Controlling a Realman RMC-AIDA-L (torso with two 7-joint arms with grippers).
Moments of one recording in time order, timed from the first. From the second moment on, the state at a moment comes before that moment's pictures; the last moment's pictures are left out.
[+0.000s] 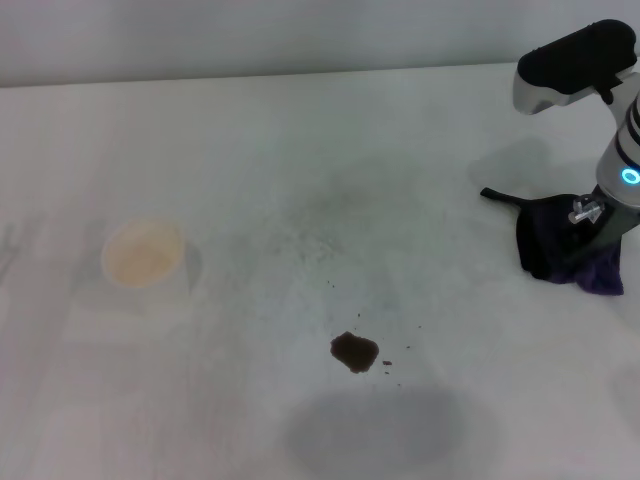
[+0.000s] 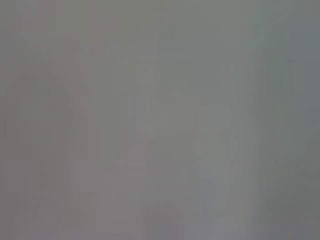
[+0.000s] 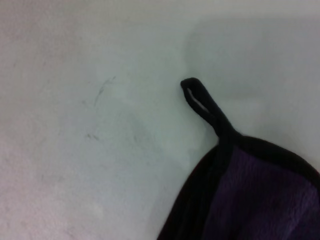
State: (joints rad) left arm -0.22 -2.07 1.15 0.27 -2.63 -1.18 2.83; right arm 0.72 2.01 1.78 0.92 -2.94 1.46 -0.20
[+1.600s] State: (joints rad) left arm -0.25 -2.07 1.11 0.27 -2.63 -1.17 2.83; right arm 0.71 2.03 1.05 1.24 -2.42 1.31 -0.24
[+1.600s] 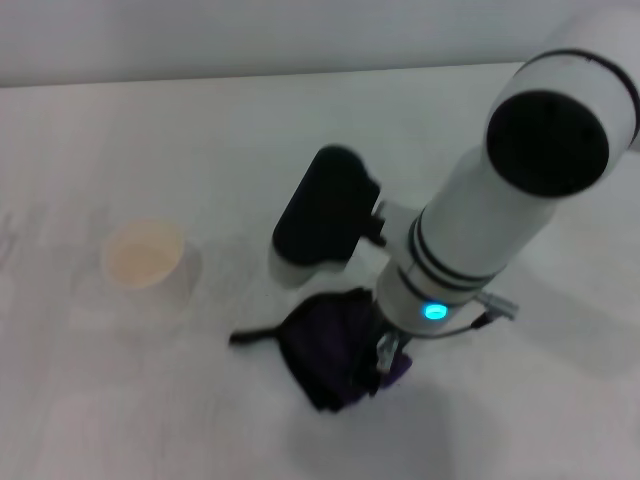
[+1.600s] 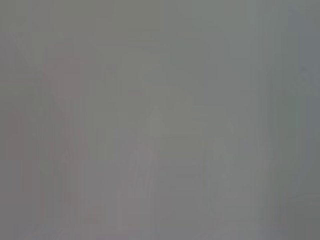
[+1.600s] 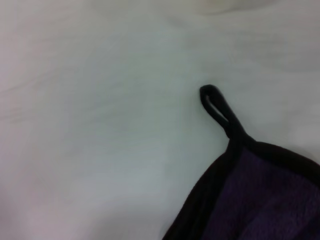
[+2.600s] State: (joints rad) left arm -0.27 -2.07 1.11 0.22 -2.63 -1.14 2.82; right arm 0.65 2.02 1.26 1.22 -2.74 1.39 -0.28
